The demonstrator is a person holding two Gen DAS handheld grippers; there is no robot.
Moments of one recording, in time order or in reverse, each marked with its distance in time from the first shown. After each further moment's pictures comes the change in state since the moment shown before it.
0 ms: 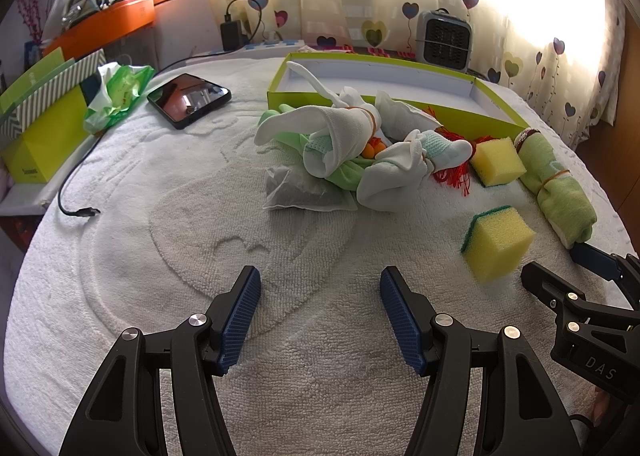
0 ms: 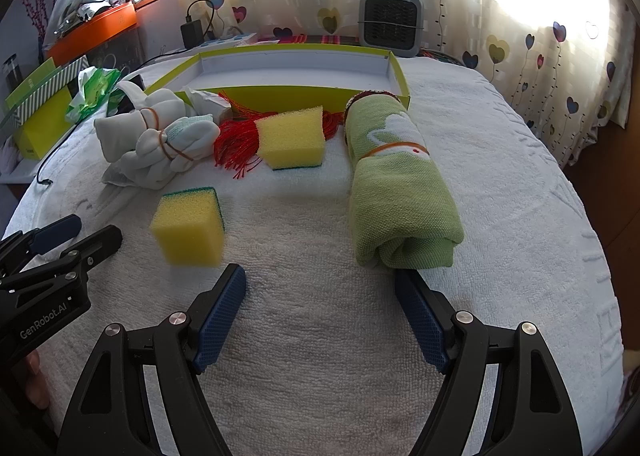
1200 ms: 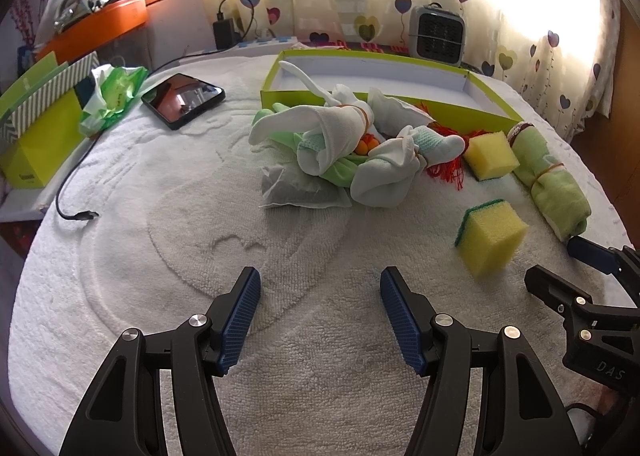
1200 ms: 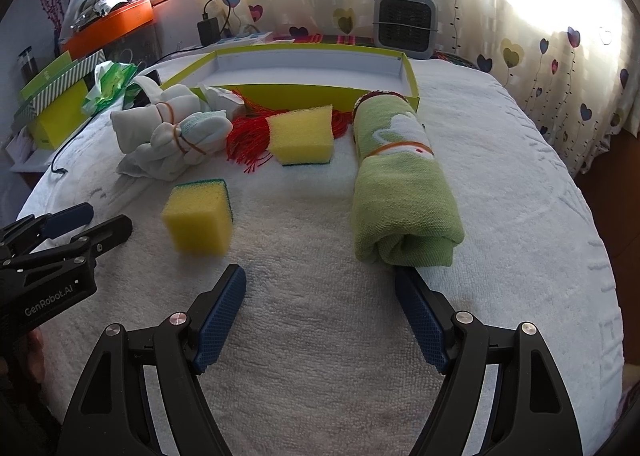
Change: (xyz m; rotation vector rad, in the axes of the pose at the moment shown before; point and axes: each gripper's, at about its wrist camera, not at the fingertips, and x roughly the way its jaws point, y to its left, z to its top) left arm -0.004 0.004 0.001 0.014 0.021 -0.031; right arm -0.007 -0.007 -0.002 -0.046 -0.003 0.075
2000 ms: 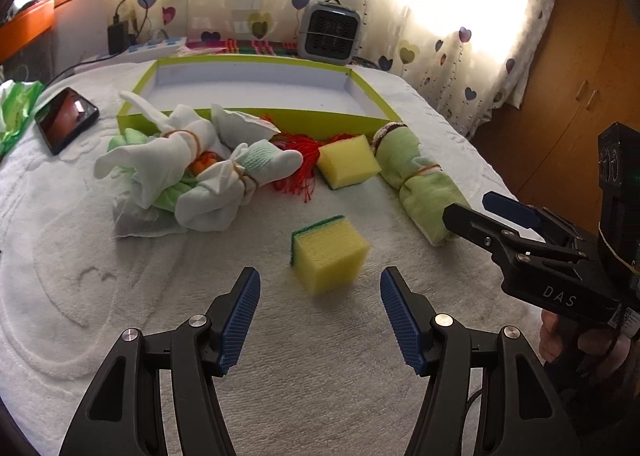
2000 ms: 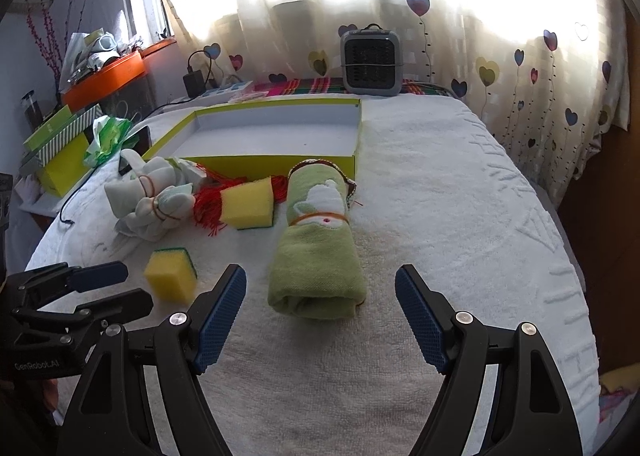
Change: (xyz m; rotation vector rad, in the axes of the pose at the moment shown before) left arm -0.008 -0.056 0.018 0.082 0.030 -0.359; right arm -0.022 -0.050 0.020 0.079 -0.110 0.019
